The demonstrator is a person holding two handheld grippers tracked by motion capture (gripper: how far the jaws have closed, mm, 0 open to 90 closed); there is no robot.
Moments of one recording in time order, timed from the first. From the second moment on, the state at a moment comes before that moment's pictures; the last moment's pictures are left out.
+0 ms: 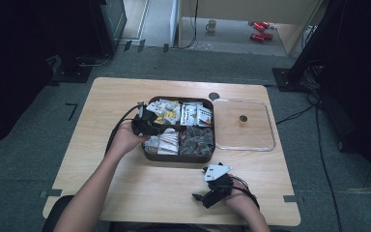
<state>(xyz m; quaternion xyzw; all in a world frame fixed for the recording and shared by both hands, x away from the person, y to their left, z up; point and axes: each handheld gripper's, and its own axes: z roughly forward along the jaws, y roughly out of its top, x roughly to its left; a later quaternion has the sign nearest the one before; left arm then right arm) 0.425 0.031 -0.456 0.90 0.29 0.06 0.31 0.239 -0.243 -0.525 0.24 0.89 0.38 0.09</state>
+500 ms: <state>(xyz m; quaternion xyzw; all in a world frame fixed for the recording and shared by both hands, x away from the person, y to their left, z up) 0.429 0.026 -0.466 0.91 0.29 0.07 0.29 0.238 -0.243 -0.525 0.24 0.89 0.38 0.09</state>
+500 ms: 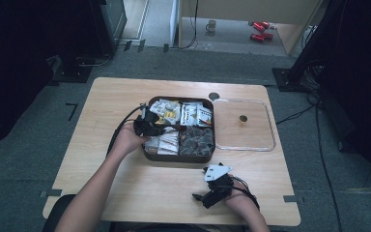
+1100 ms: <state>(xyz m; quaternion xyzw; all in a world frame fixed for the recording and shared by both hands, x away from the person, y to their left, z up) 0.425 0.025 -0.467 0.91 0.27 0.09 0.29 0.237 -0.243 -0.525 0.24 0.89 0.38 0.09</state>
